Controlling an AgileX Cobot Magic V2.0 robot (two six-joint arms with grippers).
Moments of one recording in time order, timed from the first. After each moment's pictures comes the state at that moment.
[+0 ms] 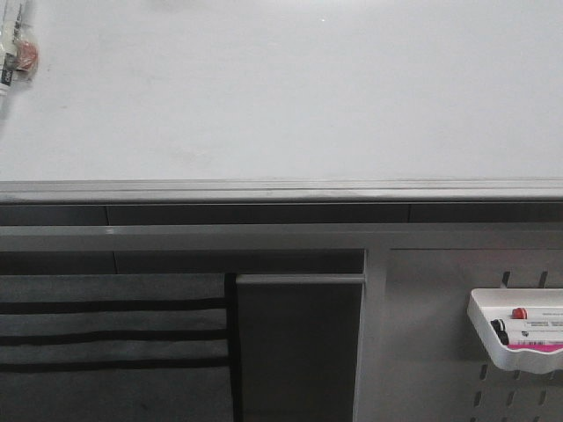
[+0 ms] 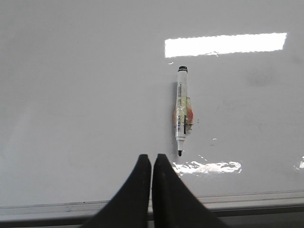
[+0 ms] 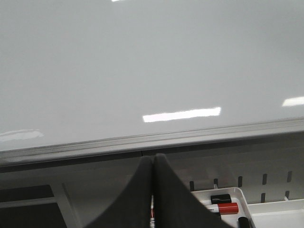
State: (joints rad) left arm -0.07 0.00 0.01 -0.09 -0.08 0.11; right arm -0.02 -0.01 0.01 -0.13 0.08 0.22
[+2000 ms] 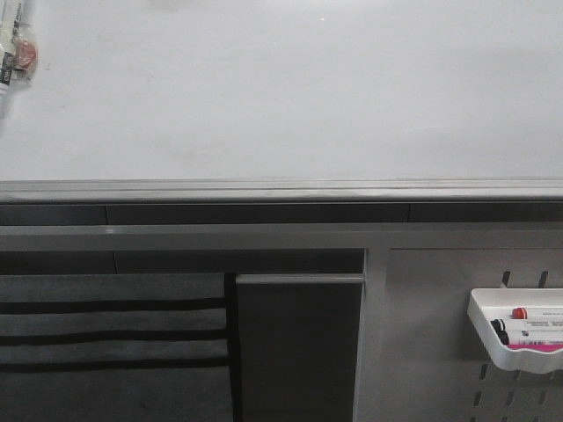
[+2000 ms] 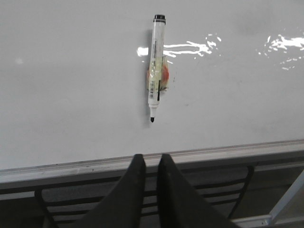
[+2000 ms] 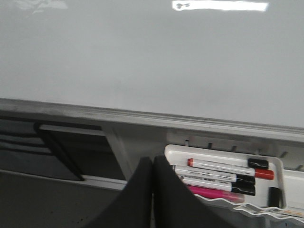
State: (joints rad) left arm -0.07 0.58 -0.64 -0.15 0.52 0.13; right arm 0.24 0.67 -0.62 -0.05 0.52 0.11
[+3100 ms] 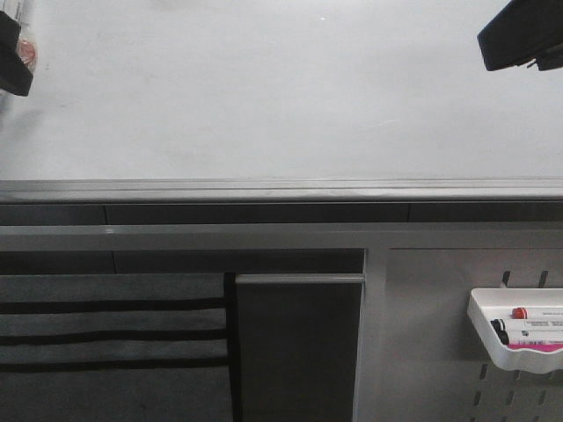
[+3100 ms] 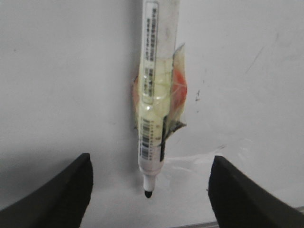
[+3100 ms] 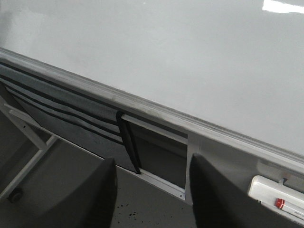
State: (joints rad) left arm -0.14 1.36 -0.85 -0.17 0.17 0.16; right arm 0.52 0.88 -0.64 -0.04 0.31 0.11
